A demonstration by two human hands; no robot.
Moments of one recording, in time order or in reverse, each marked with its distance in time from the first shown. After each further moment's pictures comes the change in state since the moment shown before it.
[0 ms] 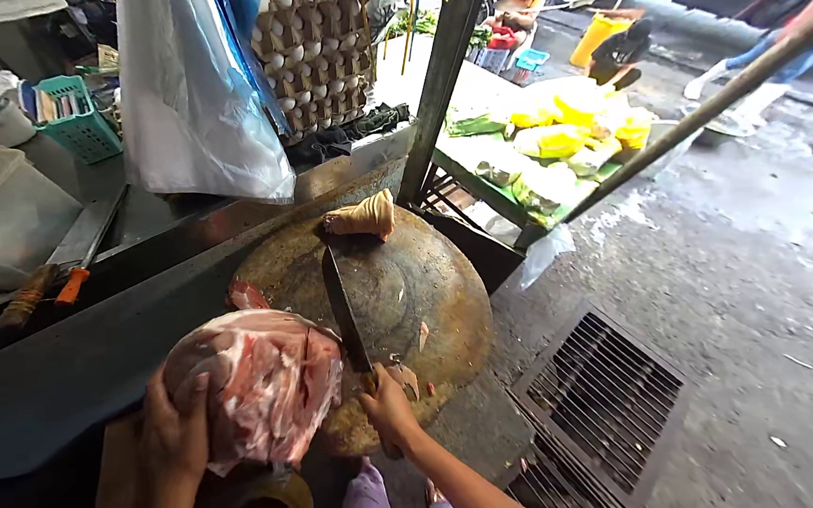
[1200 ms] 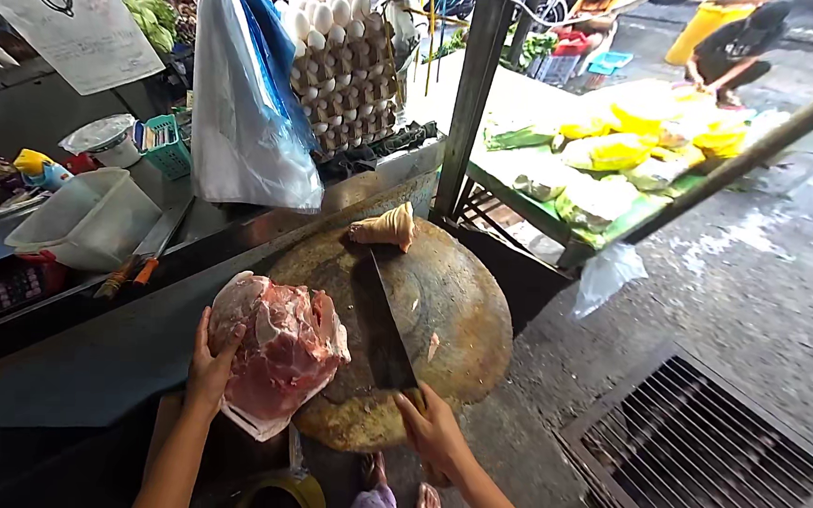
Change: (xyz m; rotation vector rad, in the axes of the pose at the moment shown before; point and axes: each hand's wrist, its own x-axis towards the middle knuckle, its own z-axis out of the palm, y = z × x) left_hand 0.019 0.018 0.025 -0.364 -0.060 -0.051; right_hand -0.052 0.052 -0.065 0.262 -0.004 -0.252
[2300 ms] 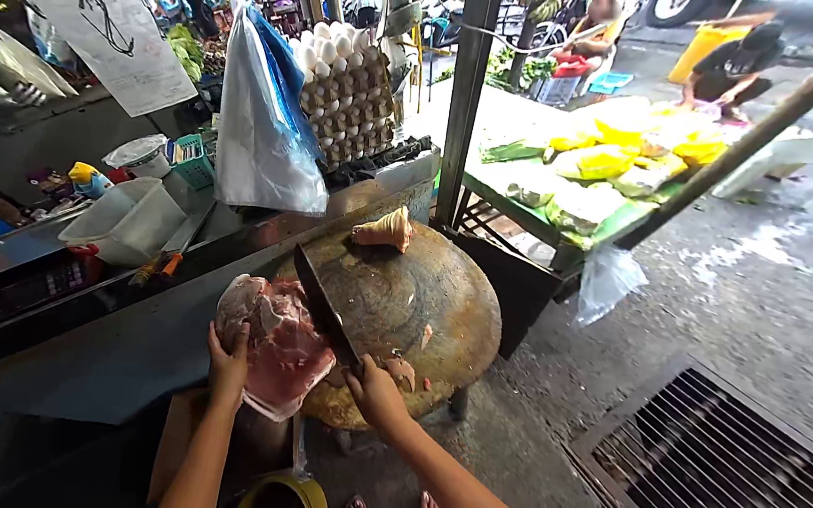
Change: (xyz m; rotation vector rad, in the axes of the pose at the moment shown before) left_hand -0.046 -0.005 0.008 0.099 0.214 -0.061; right_hand 0.004 -0.053 0.058 -0.448 -0.100 -0.085
